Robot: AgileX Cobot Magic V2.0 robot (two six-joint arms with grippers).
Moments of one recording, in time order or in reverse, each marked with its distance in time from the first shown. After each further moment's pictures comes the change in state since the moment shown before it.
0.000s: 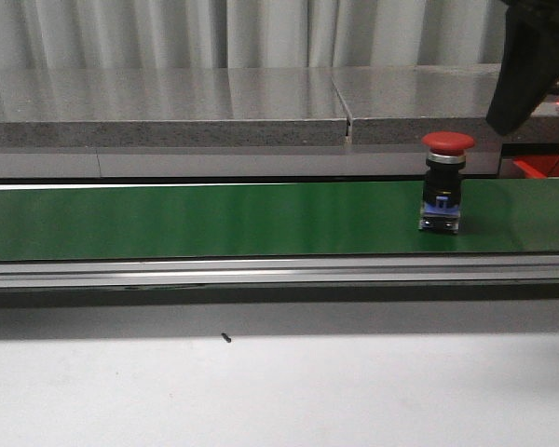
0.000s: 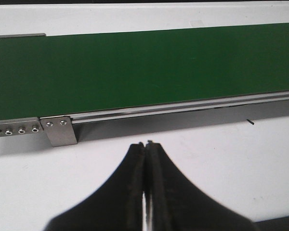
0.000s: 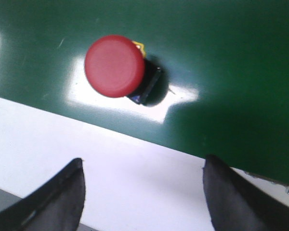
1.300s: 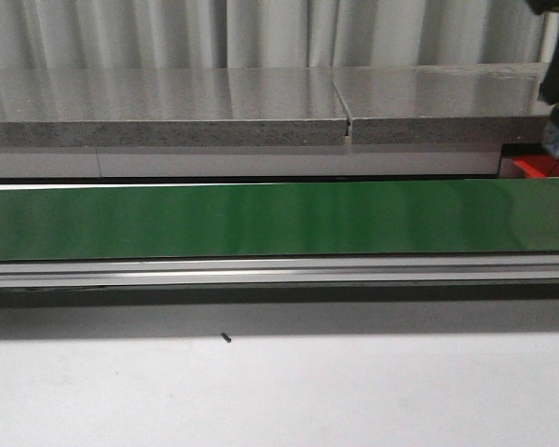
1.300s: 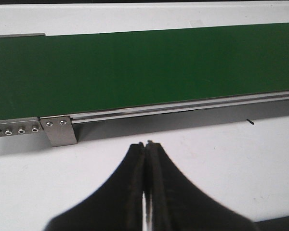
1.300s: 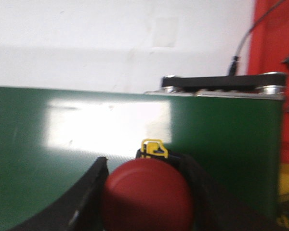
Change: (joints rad) left arm 0.000 0.000 0.000 0.000 0.000 0.000; right arm -0.223 0.085 -0.074 -0.018 -0.215 -0.034
